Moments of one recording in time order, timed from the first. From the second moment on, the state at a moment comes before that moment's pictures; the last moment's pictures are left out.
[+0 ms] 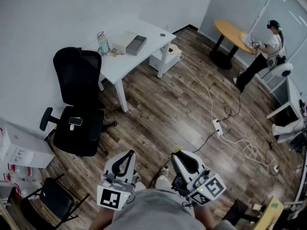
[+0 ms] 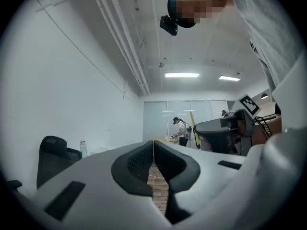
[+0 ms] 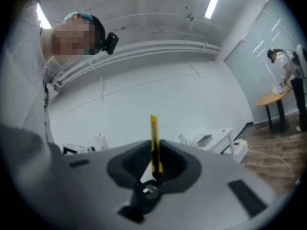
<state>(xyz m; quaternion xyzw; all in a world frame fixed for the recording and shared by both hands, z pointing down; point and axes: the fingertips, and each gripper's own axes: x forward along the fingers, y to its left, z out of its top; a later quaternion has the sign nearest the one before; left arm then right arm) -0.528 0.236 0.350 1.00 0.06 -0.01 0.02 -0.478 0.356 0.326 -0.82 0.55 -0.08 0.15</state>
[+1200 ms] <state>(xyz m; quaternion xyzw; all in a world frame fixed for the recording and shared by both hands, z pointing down) -0.435 0.327 0.352 1.00 0.02 0.00 0.01 -0.387 0.438 0.338 -0.80 0.59 -0.07 0.09</state>
